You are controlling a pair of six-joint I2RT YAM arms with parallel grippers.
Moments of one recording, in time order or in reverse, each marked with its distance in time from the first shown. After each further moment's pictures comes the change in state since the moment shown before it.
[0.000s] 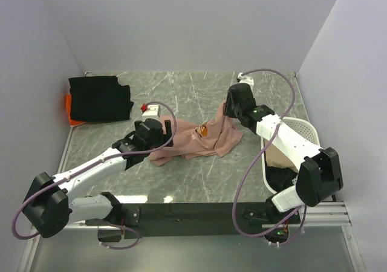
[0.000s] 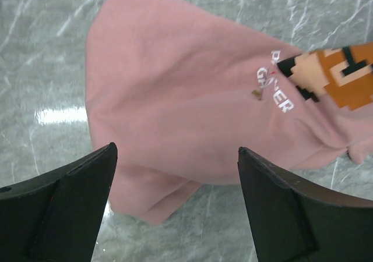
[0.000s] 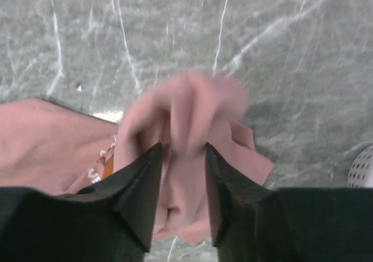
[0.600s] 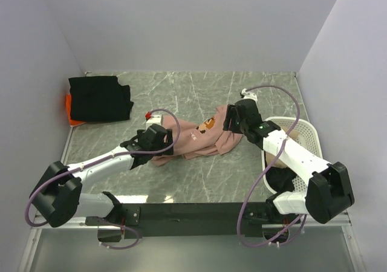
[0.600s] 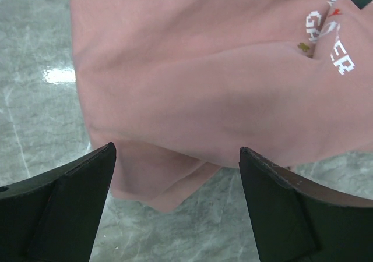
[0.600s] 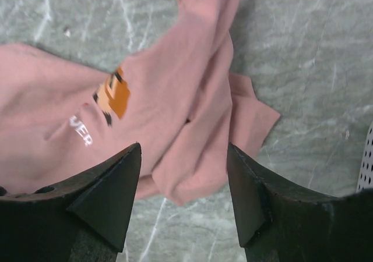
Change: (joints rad) left arm 0.000 0.107 -0.060 -0.020 0.034 -0.059; right arm 0.000 -0.157 -0.243 0.042 -0.094 0.032
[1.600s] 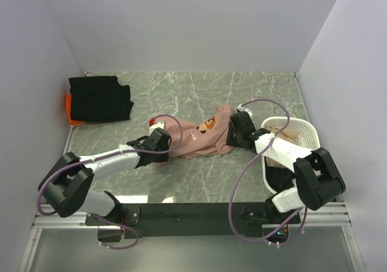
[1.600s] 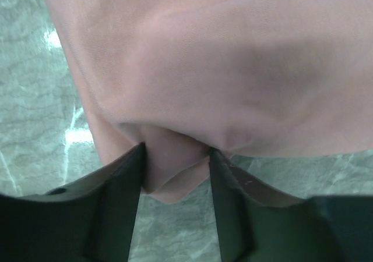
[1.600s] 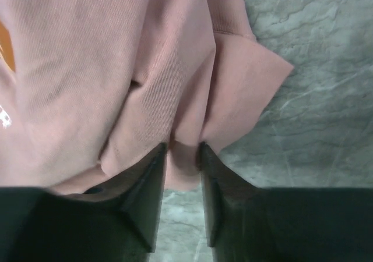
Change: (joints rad) left arm -0.010 0.101 -0.011 -0.040 0.056 -0.036; right arm 0.000 0.119 -0.164 0.077 -0.048 0.063
